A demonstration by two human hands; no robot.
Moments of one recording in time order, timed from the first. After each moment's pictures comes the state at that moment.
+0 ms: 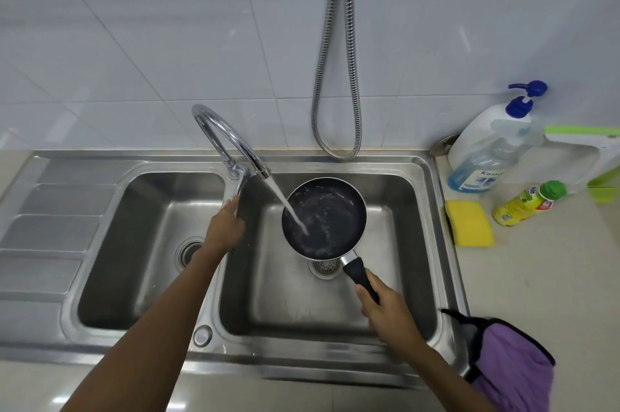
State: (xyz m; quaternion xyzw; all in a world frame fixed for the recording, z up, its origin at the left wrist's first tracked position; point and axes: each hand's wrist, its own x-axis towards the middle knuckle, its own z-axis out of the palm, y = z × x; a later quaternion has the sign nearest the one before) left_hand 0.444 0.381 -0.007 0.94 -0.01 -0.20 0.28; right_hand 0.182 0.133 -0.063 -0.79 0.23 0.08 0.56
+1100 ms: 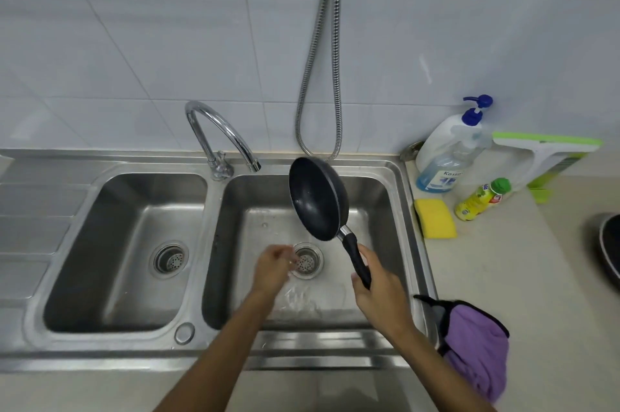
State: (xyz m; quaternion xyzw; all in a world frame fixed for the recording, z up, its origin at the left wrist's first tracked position) left_hand 0.304 0.311 -0.015 0.75 0.13 -0.31 0.57; right_hand 0.173 0.136 0.001 -0.89 0.25 0.00 0.38
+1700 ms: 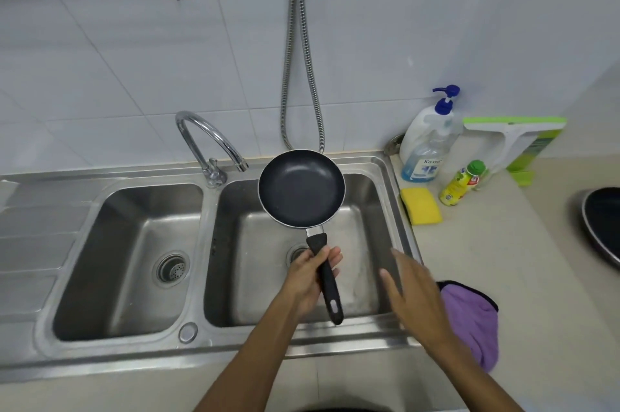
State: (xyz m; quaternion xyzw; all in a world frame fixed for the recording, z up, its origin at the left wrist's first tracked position) left_hand 0.252 0.260 -0.008 0.45 0.15 -0.43 0.77; right_hand 0.099 0.095 -0.008 -0.93 0.28 -0.03 0.25
